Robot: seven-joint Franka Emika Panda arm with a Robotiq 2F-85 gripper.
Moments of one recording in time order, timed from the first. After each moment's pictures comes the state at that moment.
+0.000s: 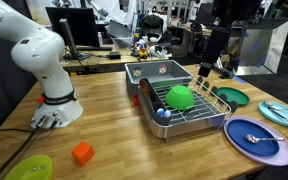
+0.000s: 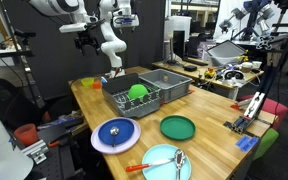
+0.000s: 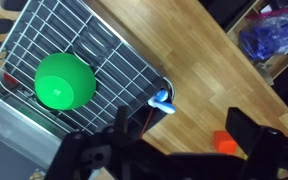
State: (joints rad) arm 0.32 -0.09 0.35 -2.12 -0.01 2.16 -0.11
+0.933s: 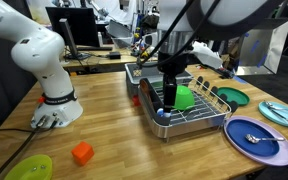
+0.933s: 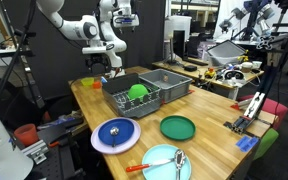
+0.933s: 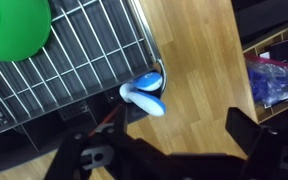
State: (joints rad) arm 0.39 0.39 0.36 -1.84 -0.16 2.20 -0.38
